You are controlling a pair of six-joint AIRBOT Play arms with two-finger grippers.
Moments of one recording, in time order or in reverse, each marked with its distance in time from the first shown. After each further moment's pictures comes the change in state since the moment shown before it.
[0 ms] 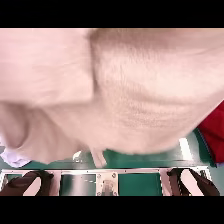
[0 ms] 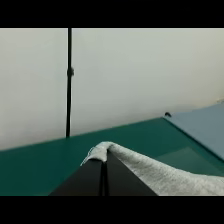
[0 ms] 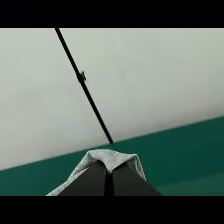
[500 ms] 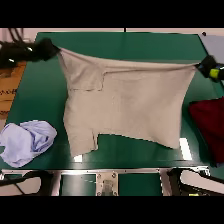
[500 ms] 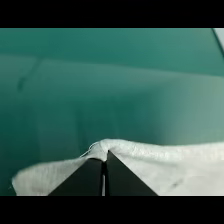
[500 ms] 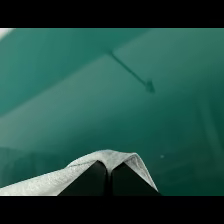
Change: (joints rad) left arm -0.003 -0.615 -0.378 -0.215 0.232 0.163; right arm 0.126 -0.494 -0.459 0.110 -0.258 -0.210
